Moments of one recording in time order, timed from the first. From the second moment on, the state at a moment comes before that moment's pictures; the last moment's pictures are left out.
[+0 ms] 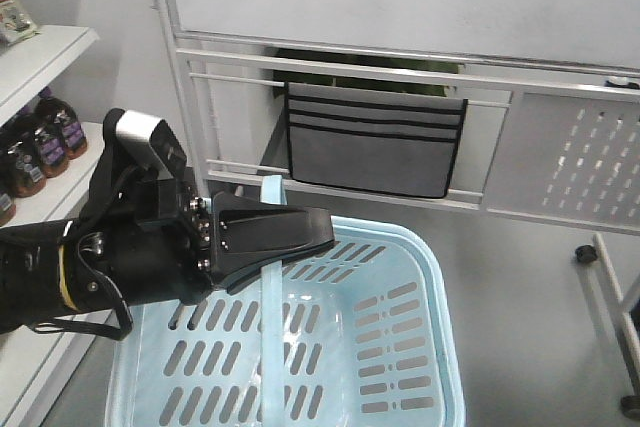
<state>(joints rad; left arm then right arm) -0.41 1.36 -0.73 1.17 -1.16 -2.12 0.00 -0.01 0.03 -0.14 0.05 0.19</state>
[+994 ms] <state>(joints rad) -0.41 1.36 -0.73 1.17 -1.16 -2.12 0.00 -0.01 0.03 -0.14 0.05 0.19</state>
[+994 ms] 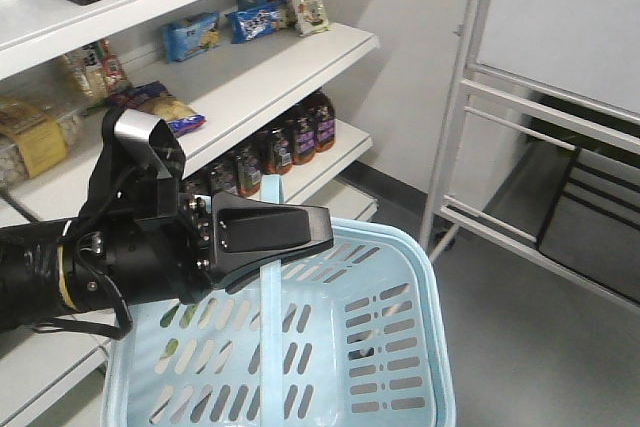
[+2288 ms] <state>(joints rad) -0.41 1.36 -0.73 1.17 -1.16 -2.12 0.00 -0.01 0.03 -0.14 0.05 0.19</state>
